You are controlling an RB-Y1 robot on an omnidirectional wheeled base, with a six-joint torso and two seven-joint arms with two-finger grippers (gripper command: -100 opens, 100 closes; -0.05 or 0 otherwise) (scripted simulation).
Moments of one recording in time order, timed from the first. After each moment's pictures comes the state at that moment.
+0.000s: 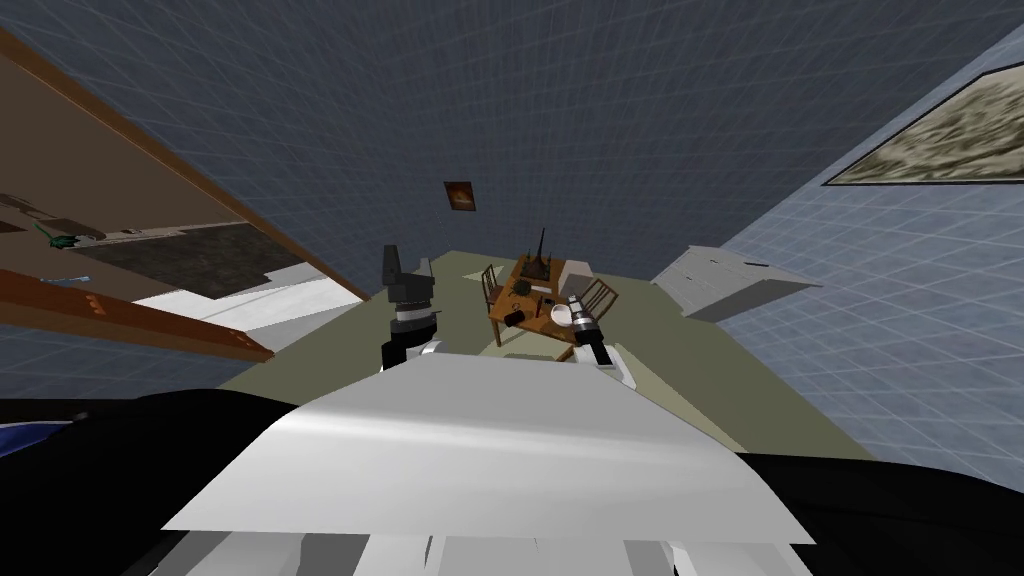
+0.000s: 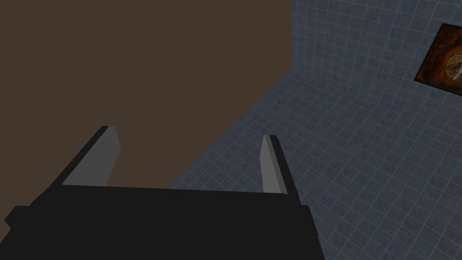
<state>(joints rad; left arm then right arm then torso) 0.53 0.01 -0.06 -2.39 0.11 -0.49 -0.12 0.33 -0.26 0.05 -1.93 0.10 -0.17 0.28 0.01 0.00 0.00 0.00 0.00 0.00</state>
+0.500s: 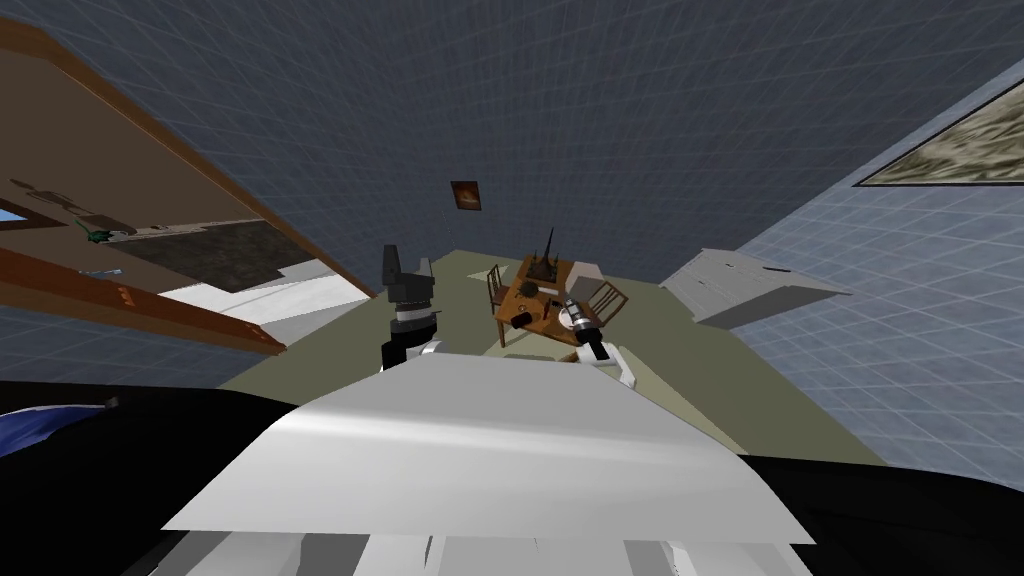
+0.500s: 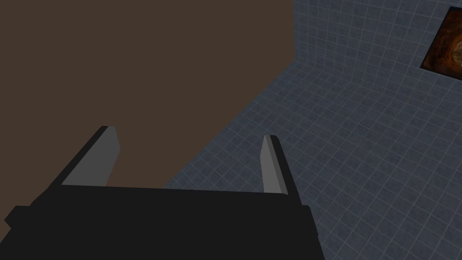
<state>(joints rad) 0.53 0.01 -0.06 -2.39 0.11 -0.49 -0.12 0.28 -0.32 0.06 -1.82 0.15 -0.08 0.33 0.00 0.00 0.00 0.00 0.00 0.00</state>
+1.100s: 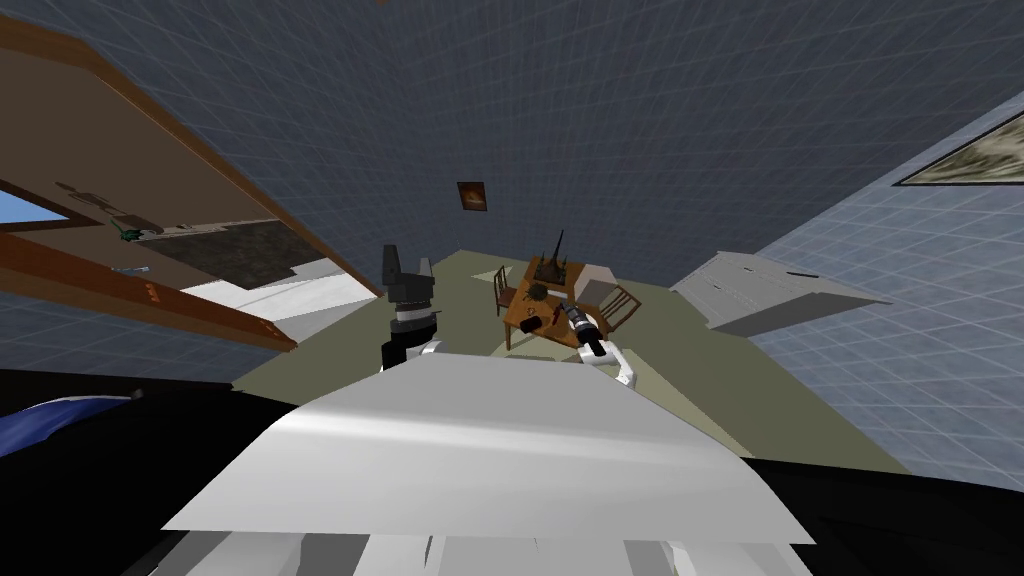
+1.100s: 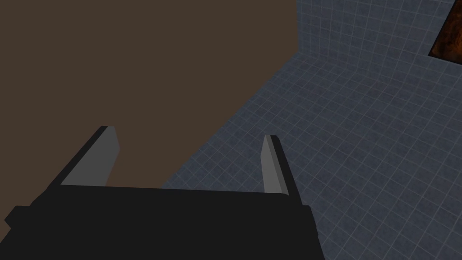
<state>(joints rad) 0.53 0.01 -0.06 -2.39 0.11 -0.49 -0.12 0.23 -0.39 0.07 -1.68 0.23 0.01 0.41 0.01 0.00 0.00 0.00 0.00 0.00</state>
